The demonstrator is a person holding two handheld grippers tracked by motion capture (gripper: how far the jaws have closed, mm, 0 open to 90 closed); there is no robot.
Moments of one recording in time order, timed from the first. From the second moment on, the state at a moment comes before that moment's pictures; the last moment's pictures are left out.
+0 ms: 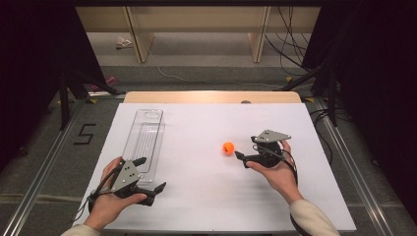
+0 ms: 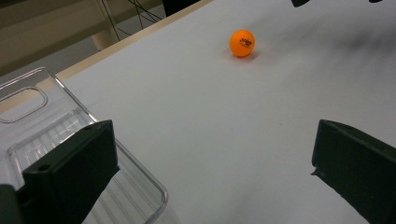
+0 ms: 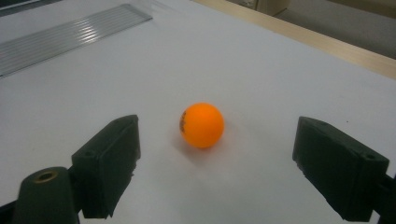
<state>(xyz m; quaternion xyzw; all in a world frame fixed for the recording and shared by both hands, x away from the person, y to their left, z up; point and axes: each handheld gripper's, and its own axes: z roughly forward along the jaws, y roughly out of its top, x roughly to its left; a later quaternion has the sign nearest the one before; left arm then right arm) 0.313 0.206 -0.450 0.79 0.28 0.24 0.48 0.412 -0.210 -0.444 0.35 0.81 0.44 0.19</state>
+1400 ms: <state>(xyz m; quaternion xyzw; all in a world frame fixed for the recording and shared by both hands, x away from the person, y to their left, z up) 0.312 0.207 -0.449 0.79 0.28 0.24 0.48 0.434 -0.190 -0.456 0.35 0.82 0.43 0.18</state>
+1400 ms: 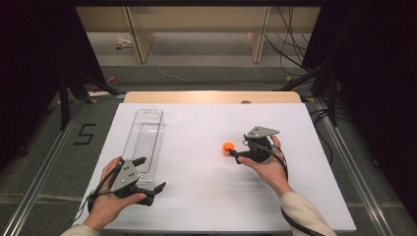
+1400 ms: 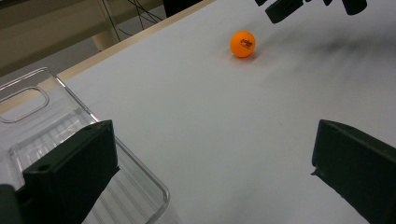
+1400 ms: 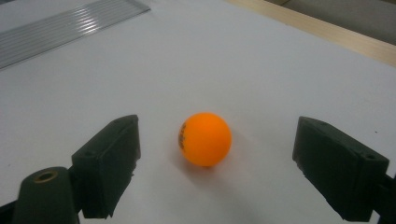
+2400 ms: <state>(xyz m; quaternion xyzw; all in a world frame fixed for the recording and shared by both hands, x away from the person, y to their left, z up) 0.312 0.207 -0.449 0.79 0.28 0.24 0.48 0.452 -0.172 -0.471 0.35 0.82 0.41 0.17</state>
